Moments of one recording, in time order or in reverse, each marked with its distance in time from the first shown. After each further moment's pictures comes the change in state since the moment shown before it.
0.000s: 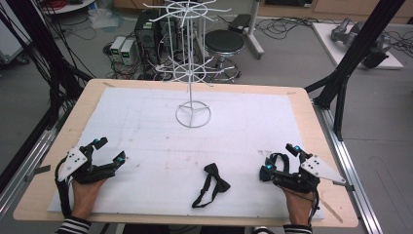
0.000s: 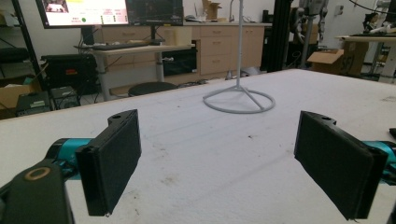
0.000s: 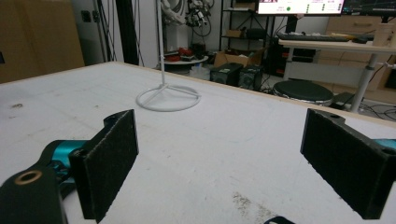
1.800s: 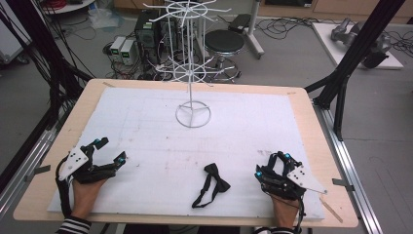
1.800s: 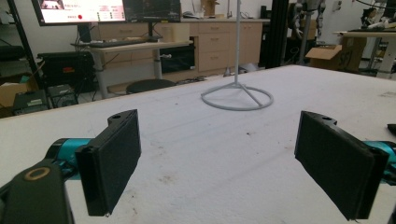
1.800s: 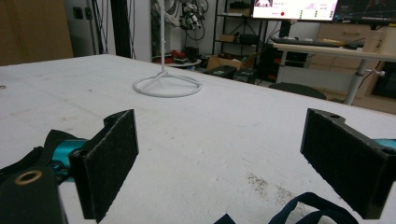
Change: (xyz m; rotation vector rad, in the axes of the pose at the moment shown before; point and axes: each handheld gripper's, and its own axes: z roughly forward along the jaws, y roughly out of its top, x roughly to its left) left arm 0.000 0.000 0.001 0.009 -0.009 0.003; right arm 0.021 -0.044 0.013 -0.040 -0.042 -0.045
